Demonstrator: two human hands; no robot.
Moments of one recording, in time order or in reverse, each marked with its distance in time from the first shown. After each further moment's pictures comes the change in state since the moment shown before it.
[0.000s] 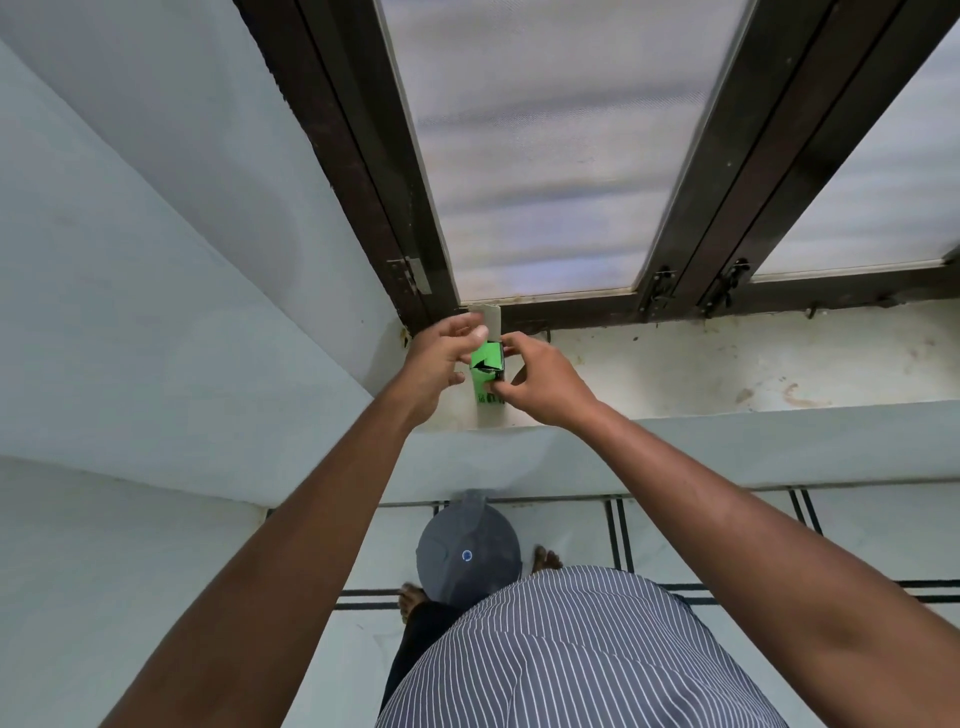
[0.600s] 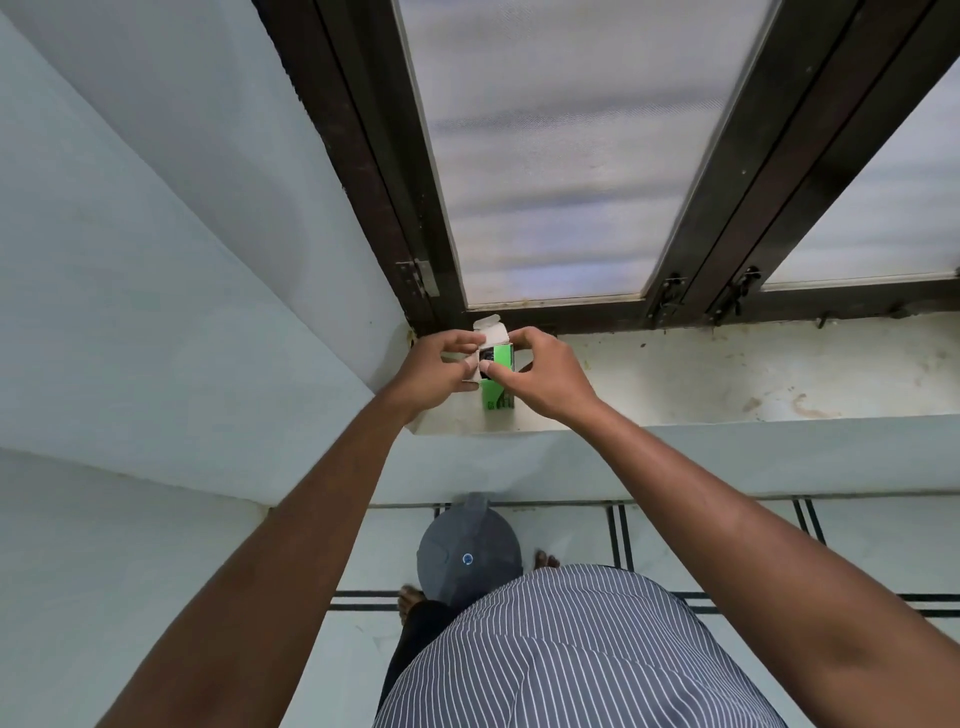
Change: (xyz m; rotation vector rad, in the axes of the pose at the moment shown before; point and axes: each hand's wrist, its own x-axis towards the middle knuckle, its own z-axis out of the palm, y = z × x) left_hand 0.005 -0.008 -0.019 0.289 -0.046 0.106; right_hand 0.007 -0.015 -0.001 0.078 0.124 0.069
